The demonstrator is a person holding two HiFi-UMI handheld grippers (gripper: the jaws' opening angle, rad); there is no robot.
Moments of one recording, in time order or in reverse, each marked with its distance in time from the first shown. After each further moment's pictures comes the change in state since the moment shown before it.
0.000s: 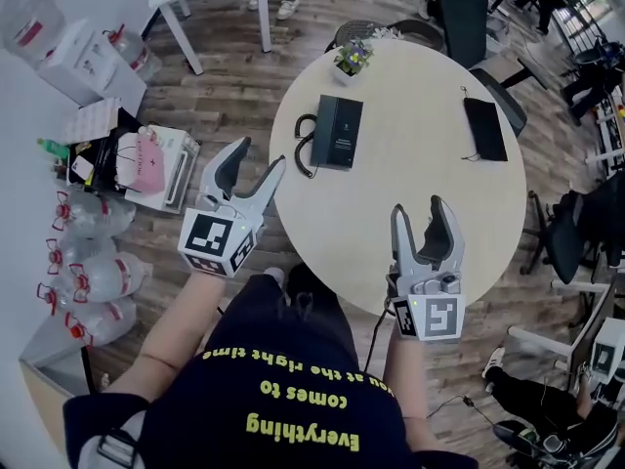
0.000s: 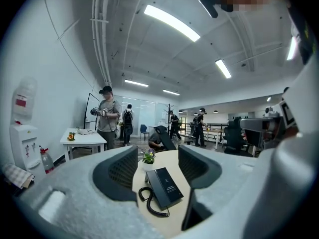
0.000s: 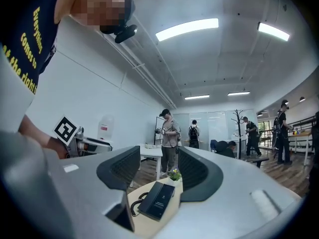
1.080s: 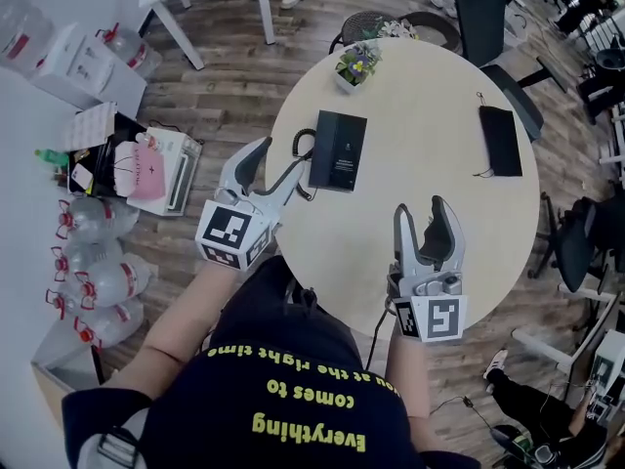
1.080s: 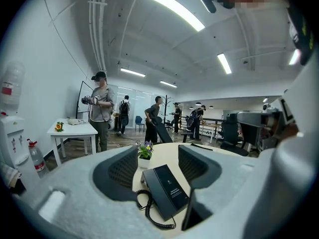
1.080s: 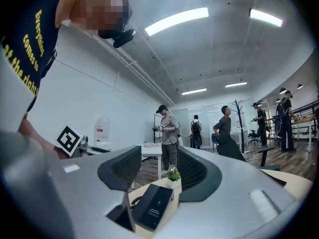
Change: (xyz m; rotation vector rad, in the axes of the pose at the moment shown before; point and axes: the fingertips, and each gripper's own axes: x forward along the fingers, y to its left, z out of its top) left arm 0.106 0.018 -0.035 -0.020 0.096 -0.064; right arm 0.082 -0.045 -0.037 0.080 0.020 0.010
